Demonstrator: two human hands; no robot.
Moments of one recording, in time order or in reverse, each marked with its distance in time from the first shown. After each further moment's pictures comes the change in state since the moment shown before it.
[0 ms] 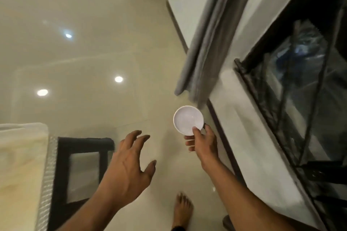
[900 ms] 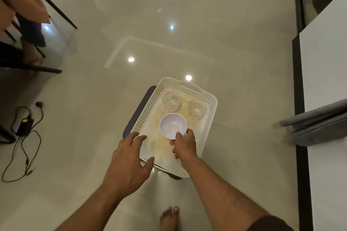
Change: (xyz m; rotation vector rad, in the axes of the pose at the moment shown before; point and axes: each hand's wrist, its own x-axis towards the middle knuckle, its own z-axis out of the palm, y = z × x) left_hand -0.279 -0.293 -0.134 -0.123 0.332 -0.534; right_hand -0.304 0.068 0.378 -0.479 -0.512 0.042
